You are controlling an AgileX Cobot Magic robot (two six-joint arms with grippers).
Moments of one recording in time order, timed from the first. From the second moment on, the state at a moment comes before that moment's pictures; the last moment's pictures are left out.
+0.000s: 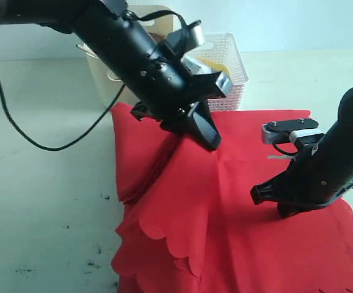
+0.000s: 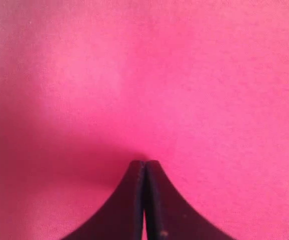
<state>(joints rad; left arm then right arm) -0.64 1.97 -1.53 -0.80 1.12 0.29 0.34 1.71 -0.68 0.27 0.51 -0.11</state>
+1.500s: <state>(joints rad) -0.73 2.15 -1.76 -0.79 0.97 0.21 0.34 1.40 -0.78 -0.40 0.87 0.34</state>
